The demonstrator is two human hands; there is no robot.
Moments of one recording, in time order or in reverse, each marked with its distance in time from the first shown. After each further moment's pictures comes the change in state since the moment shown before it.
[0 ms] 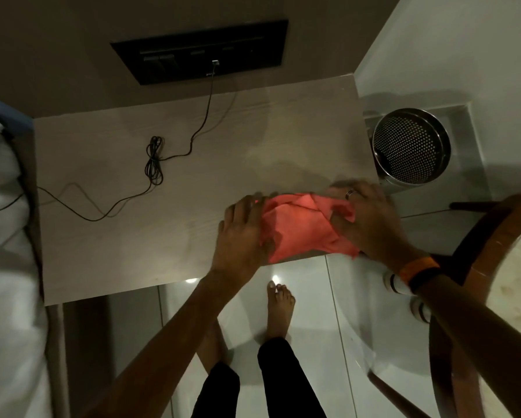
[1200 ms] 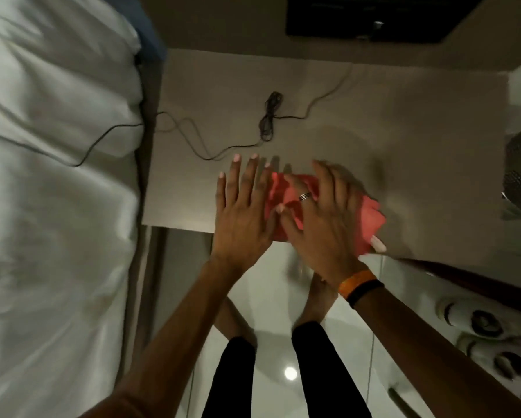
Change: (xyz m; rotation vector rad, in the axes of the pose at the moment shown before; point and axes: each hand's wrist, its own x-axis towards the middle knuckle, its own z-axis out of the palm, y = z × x) left_hand -0.091 -0.121 -0.045 0.201 0.291 -0.199; right_hand -0.020 -0.238 0.070 -0.104 0.065 -0.295
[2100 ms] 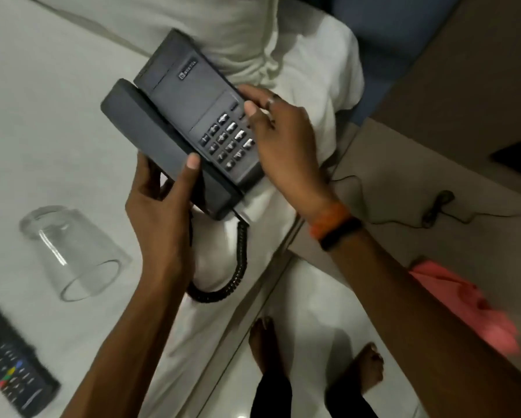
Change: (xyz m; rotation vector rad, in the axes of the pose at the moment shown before) left_hand -0.121 -0.231 -0.243 -1.322 0.921 -0.750; right_hand 0.128 -0.394 -0.077 0.831 -0.055 -0.321
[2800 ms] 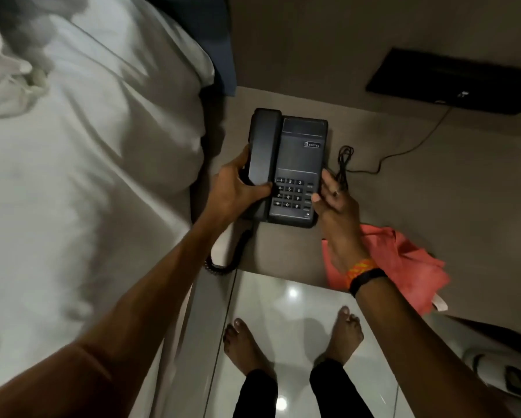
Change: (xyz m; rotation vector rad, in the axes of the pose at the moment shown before) left_hand 0.005 -0.142 0.214 0.582 -0.923 -0.075; right_hand -0.117 0.243 -0.136 0.464 0.396 0.688
